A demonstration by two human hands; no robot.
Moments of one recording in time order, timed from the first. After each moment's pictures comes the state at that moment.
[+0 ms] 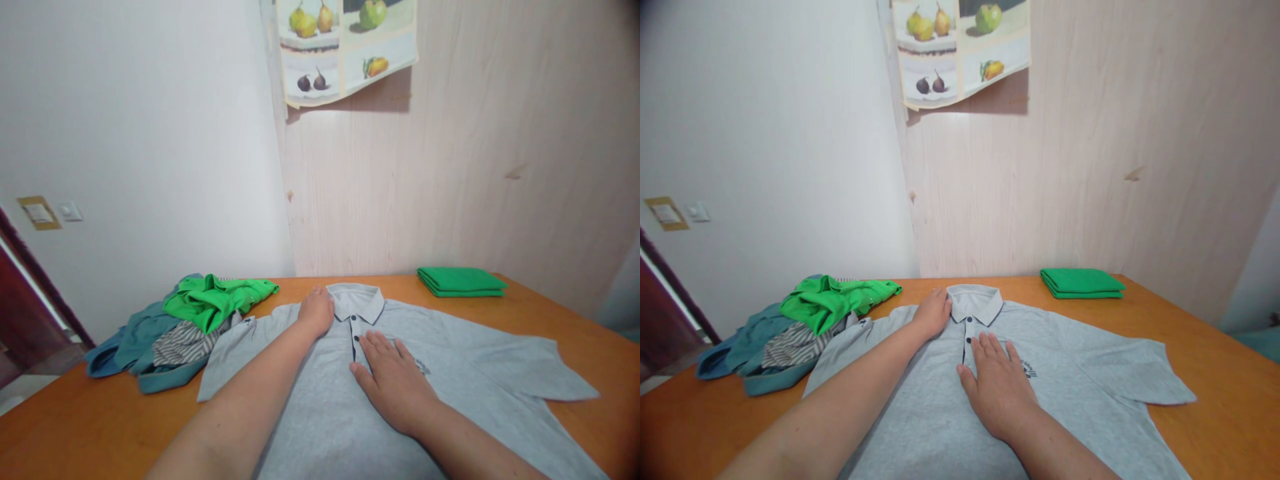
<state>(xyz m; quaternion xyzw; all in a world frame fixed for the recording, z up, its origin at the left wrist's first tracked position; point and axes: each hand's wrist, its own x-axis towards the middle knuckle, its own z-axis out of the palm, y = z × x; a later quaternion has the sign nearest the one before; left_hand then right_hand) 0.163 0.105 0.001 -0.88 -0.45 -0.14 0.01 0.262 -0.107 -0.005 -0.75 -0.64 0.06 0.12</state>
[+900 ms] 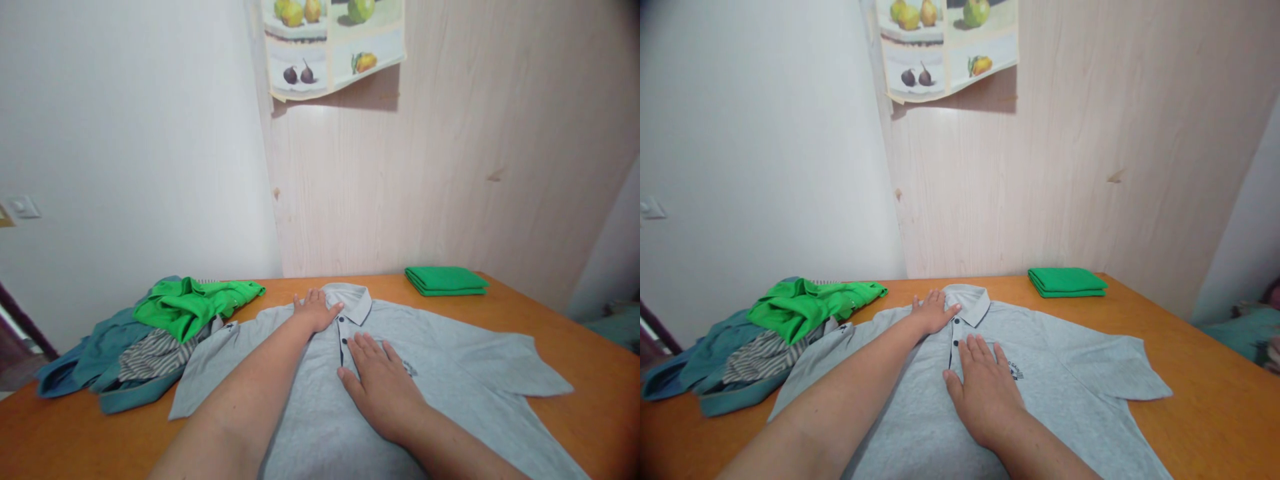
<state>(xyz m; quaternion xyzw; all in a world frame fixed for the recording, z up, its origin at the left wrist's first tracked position) 0.192 0.120 -0.007 -0.88 -0.47 -0.03 -0.05 0.260 -0.107 -0.006 -0.75 -0.64 0.07 0.14</state>
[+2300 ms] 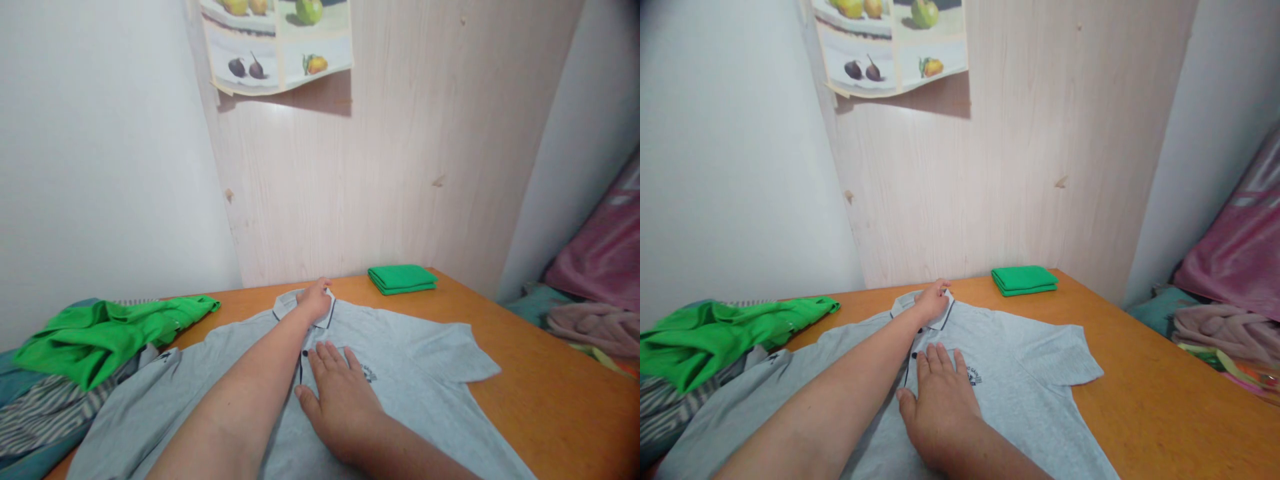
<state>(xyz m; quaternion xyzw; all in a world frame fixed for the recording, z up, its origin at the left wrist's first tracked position) 0.296 0.117 0.004 -0.89 -0.42 -0.17 -0.12 0.261 -0.107 -0.006 -0.74 -0.64 0.10 0.19</state>
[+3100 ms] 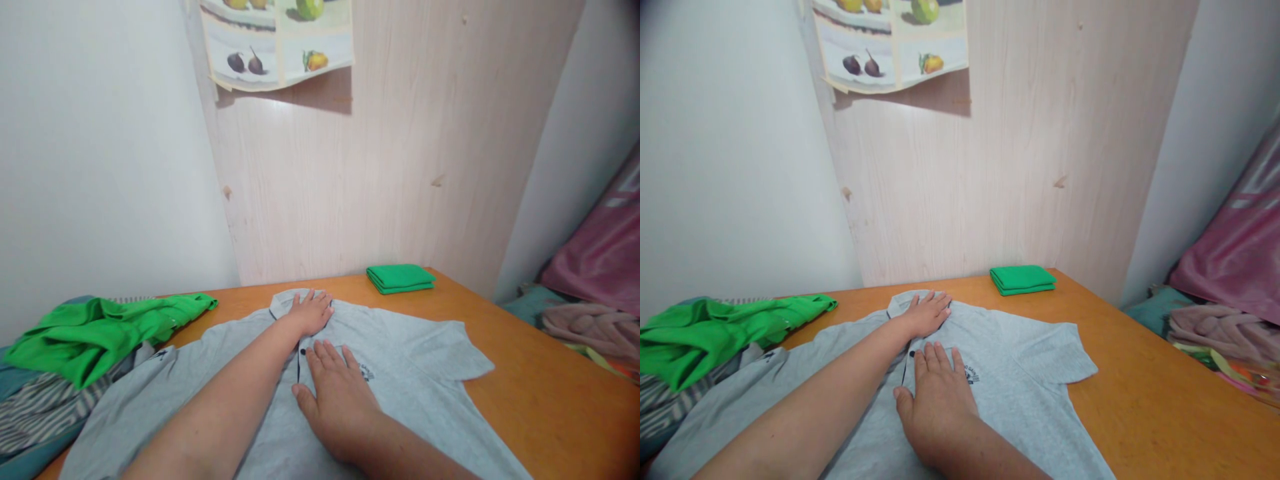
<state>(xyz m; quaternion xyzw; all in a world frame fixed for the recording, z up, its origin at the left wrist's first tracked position) 0.261 0.099 -0.001 -0.96 -0.27 -0.04 -0.05 0.261 -0.107 -0.004 -0.74 -0.63 0.10 0.19</state>
